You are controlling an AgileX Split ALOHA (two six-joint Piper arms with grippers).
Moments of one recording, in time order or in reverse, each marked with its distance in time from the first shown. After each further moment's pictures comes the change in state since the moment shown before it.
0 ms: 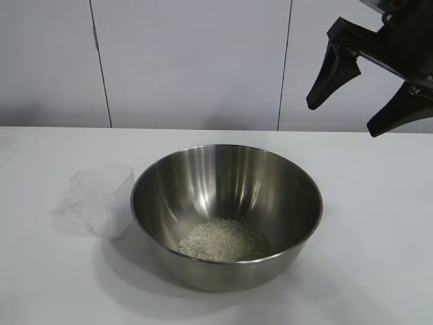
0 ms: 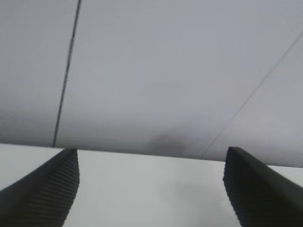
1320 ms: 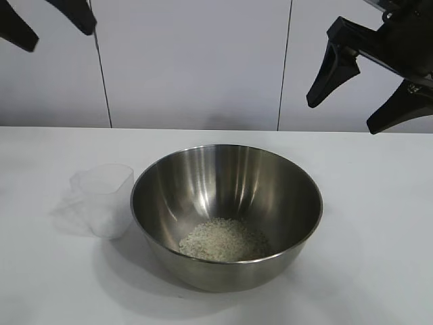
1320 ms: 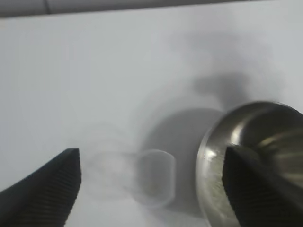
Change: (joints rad) left arm 0.001 0.220 -0.446 -1.255 1.221 1.118; right arm 0.000 0.000 0.000 0.000 -0.023 -0.007
